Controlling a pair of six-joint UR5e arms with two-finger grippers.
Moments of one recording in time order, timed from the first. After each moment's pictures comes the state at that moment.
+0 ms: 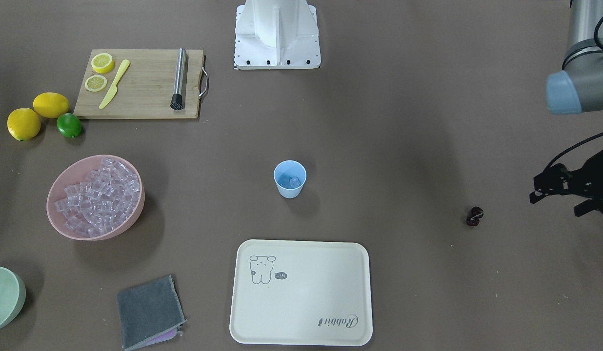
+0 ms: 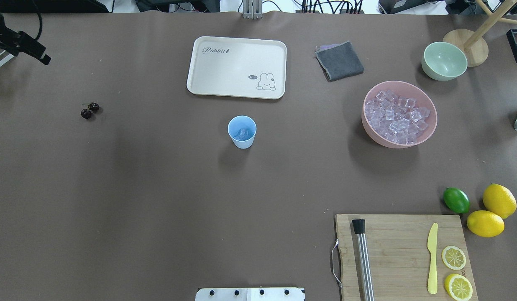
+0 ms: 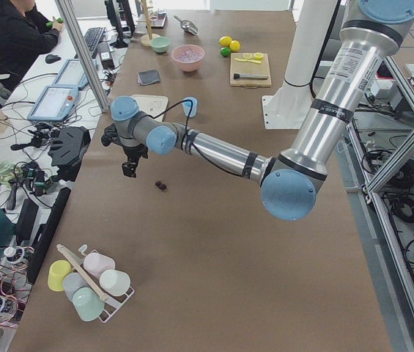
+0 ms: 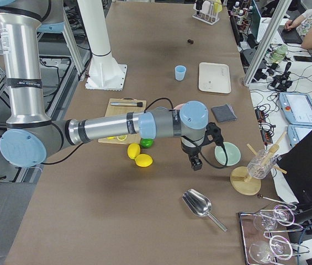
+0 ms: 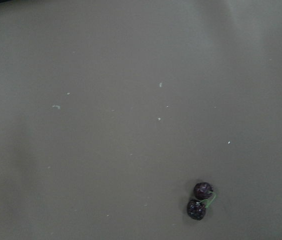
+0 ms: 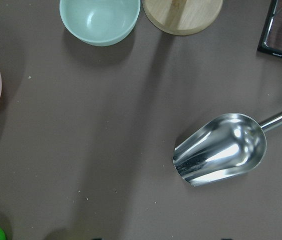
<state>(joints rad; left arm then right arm) -1.24 -1.97 -1.49 -1.74 -2.32 -0.24 1.64 -1.59 1.75 -1.63 2.41 -0.28</state>
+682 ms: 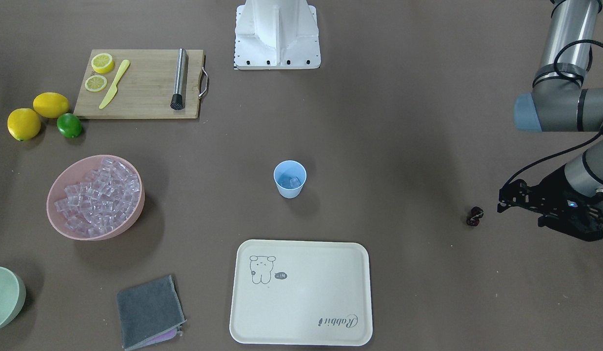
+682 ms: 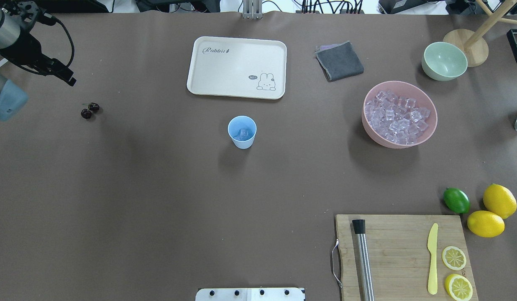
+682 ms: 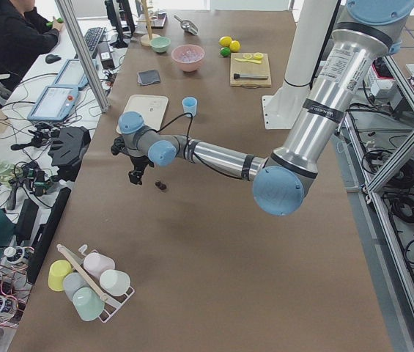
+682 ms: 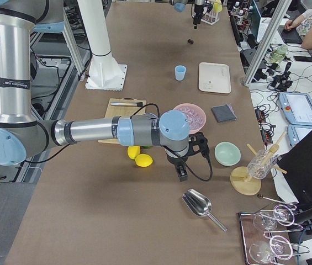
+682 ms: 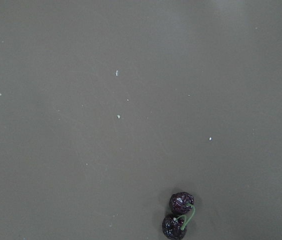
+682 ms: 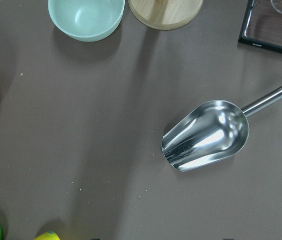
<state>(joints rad) -1.15 -1.99 -1.35 -1.90 -2.29 -0.25 1.68 -1.64 1.78 -1.63 2.41 -0.28</state>
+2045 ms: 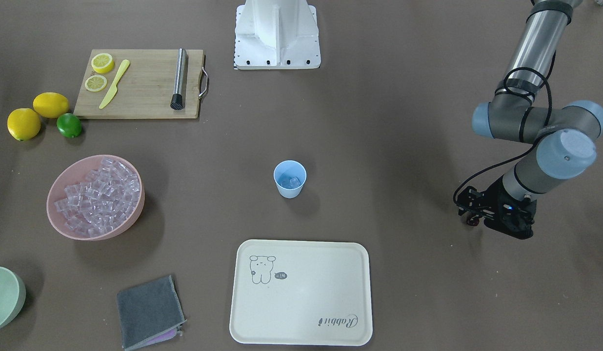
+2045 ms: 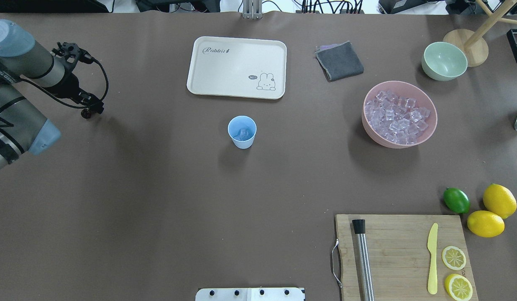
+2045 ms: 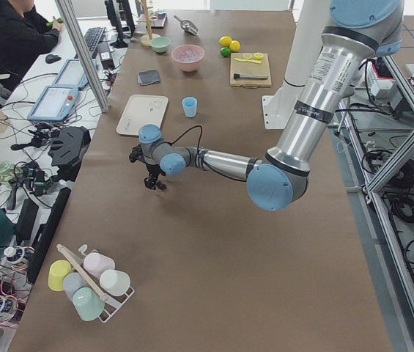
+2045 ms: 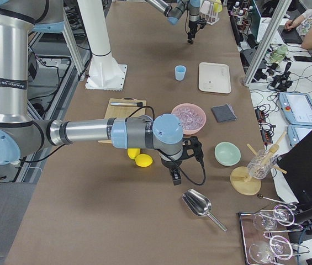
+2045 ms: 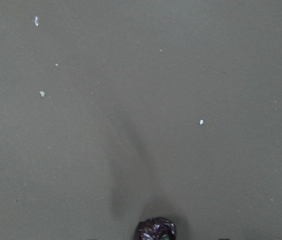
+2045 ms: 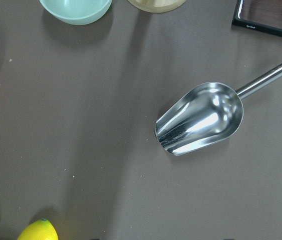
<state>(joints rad) -0.99 -1.98 -1.26 -2.07 -2.17 -0.38 1.68 -1.67 1.79 -1.63 2.39 -0.28</state>
